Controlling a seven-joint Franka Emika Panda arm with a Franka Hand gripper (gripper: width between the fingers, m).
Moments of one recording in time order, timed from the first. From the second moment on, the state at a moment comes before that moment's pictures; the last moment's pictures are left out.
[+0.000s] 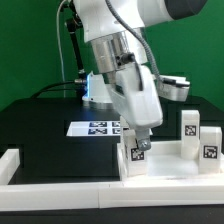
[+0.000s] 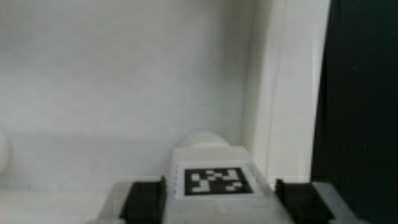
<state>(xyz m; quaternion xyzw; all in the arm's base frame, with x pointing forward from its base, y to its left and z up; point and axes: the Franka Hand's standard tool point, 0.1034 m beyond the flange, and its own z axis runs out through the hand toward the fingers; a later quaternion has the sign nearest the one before) 0.620 0.011 0.072 -0.71 0.70 0.04 0.12</state>
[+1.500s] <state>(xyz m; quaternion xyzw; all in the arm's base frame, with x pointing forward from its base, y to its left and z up) 0.618 0.014 0.073 -0.96 0.26 -0.01 0.07</state>
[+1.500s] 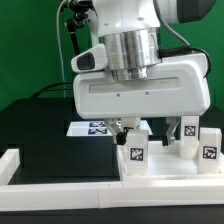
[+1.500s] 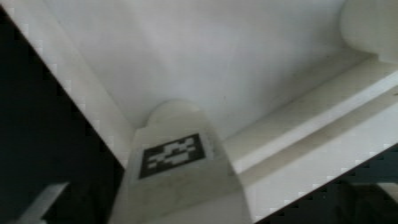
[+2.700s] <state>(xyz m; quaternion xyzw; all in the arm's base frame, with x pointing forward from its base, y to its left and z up) 0.630 0.013 0.072 -0.60 0.79 0.07 0.08</state>
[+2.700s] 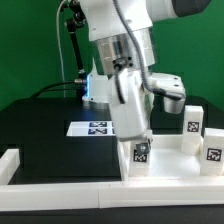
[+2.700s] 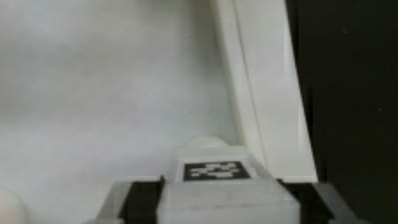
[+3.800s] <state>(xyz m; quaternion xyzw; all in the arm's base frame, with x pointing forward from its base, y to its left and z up) 0.618 0.009 0.123 -0.58 0.81 0.06 0.09</state>
